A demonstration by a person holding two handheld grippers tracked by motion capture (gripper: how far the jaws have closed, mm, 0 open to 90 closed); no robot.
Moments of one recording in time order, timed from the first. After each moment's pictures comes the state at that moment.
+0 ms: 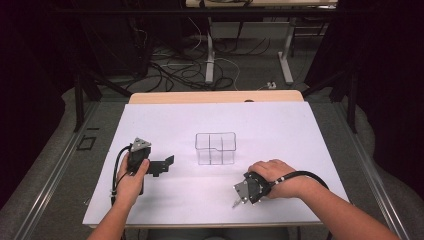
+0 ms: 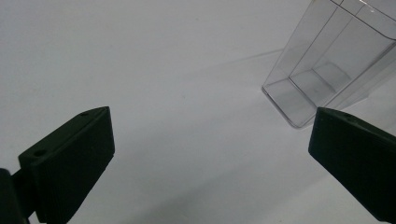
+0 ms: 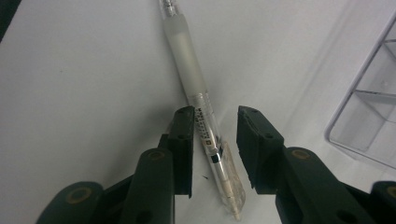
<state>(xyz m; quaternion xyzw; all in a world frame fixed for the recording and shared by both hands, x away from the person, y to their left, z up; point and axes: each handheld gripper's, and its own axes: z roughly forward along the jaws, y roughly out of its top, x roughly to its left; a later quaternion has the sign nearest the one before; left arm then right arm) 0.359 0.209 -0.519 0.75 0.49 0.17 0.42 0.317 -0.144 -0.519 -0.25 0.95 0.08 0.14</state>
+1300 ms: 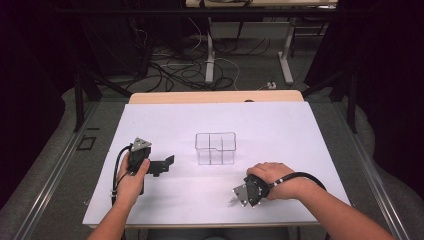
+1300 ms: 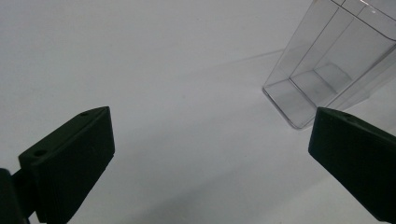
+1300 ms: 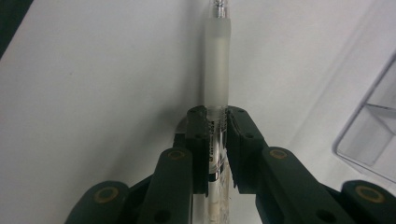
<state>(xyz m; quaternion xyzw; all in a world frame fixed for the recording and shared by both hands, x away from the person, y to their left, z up) 0.359 0.208 -0.519 0.75 0.49 0.17 0.42 0.314 -0.141 -0.522 -0.27 0.95 0.08 0.14</state>
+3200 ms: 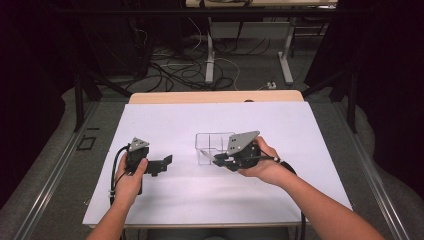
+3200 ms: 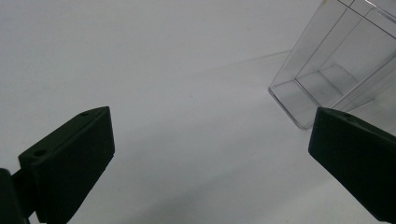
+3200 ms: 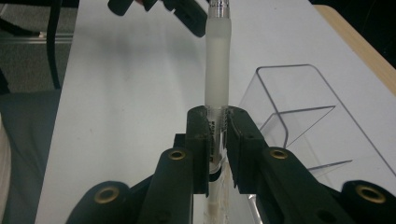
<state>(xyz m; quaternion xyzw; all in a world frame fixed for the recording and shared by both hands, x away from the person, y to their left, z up) 0.359 0.214 -0.520 0.74 0.50 0.17 0.42 0.357 -0.122 -0.460 0.07 0.89 0.44 0.11</state>
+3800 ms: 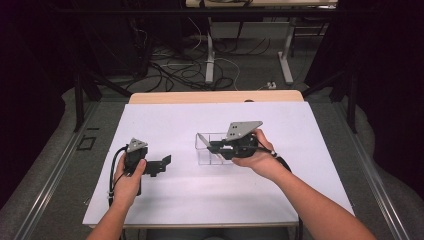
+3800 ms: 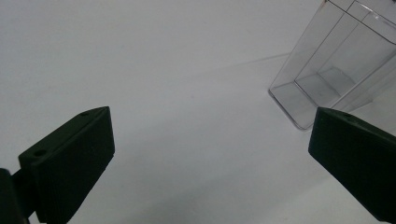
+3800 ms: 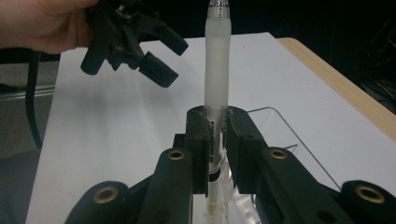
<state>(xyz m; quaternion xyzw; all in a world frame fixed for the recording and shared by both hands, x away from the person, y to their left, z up) 0.356 0.216 -0.518 0.74 0.50 0.18 0.42 0.373 -0.115 -0.447 0.13 0.84 0.51 0.12</state>
